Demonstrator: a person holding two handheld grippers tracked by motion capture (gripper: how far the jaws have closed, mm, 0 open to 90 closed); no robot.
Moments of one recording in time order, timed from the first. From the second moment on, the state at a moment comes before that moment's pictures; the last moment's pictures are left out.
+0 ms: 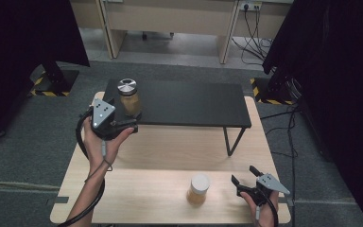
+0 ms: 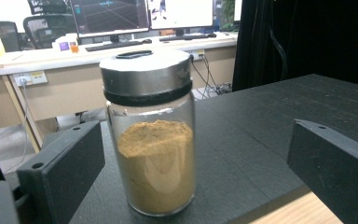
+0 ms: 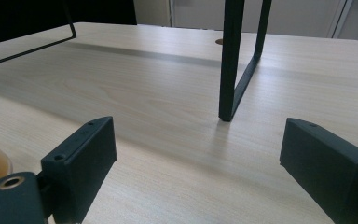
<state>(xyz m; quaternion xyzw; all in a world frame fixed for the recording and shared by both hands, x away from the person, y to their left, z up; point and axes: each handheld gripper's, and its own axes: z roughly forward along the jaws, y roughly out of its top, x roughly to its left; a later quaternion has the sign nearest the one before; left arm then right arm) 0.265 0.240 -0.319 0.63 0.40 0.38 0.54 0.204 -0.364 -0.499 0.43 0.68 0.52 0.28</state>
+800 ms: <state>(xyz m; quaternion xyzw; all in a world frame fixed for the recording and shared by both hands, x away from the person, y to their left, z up) 0.228 0.245 -0.363 0.62 0.40 0.39 0.55 0.204 -0.363 -0.499 0.43 0.68 0.51 0.29</state>
